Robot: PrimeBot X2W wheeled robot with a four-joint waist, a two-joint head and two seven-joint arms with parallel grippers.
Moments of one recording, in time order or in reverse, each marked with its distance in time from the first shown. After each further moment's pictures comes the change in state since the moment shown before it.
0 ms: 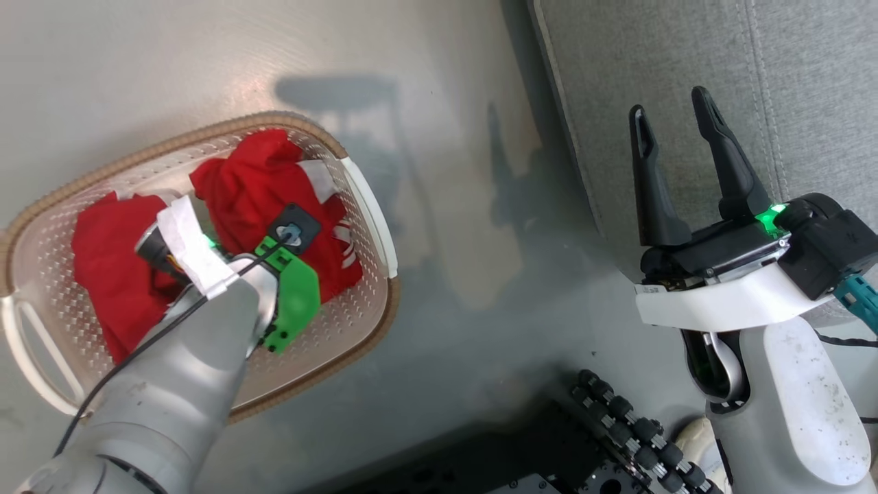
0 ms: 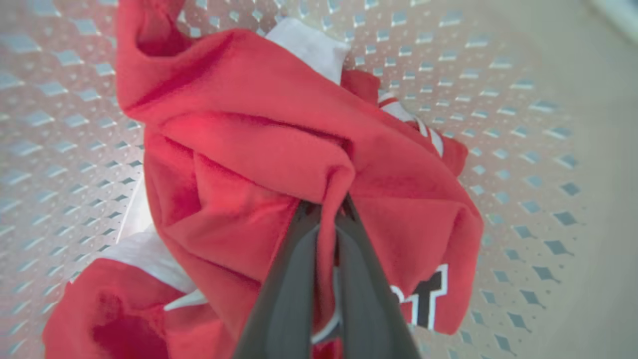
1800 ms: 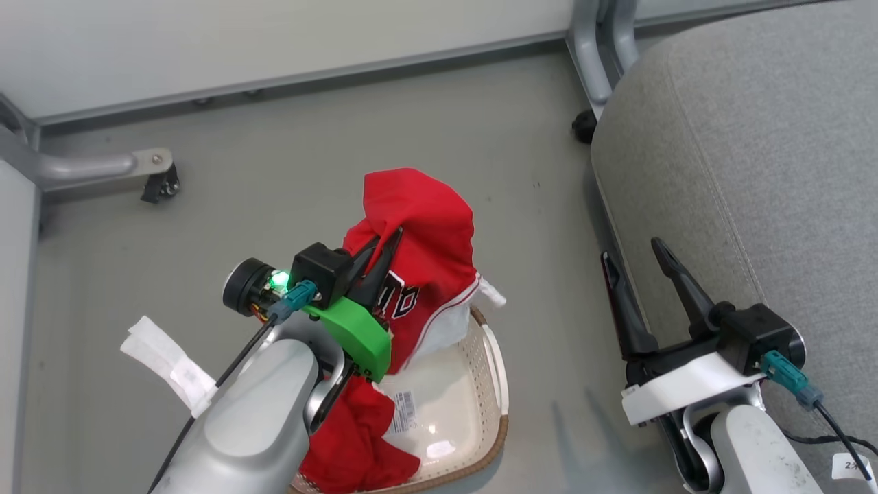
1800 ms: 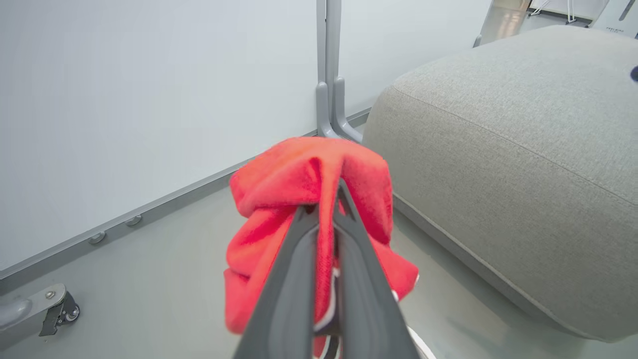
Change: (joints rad) left arm 0.349 0.020 0.269 -0.645 -0.133 0.010 -0.232; right arm 0.187 0.001 0.007 0.216 -0.058 0.000 0.000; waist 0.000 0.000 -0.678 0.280
